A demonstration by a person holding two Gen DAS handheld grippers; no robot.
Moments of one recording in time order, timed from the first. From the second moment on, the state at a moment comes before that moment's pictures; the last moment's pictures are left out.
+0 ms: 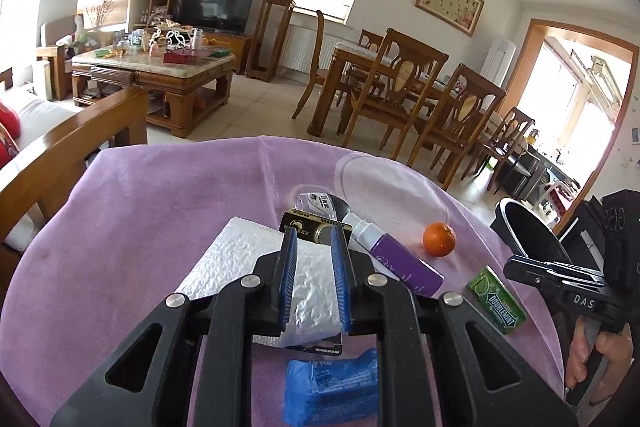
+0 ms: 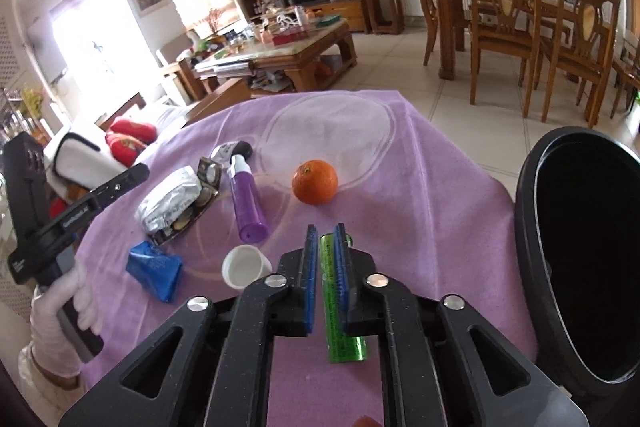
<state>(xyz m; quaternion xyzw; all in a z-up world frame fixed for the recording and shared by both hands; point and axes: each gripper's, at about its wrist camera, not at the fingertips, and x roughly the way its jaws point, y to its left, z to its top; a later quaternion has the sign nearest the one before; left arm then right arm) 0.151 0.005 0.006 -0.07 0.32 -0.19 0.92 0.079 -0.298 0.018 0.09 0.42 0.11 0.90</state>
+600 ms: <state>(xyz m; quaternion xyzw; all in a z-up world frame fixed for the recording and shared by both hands) 0.164 -0.020 -0.022 0.06 0.40 -0.14 0.91 0.094 -0.284 -0.015 0.07 0.46 0.11 0.88</state>
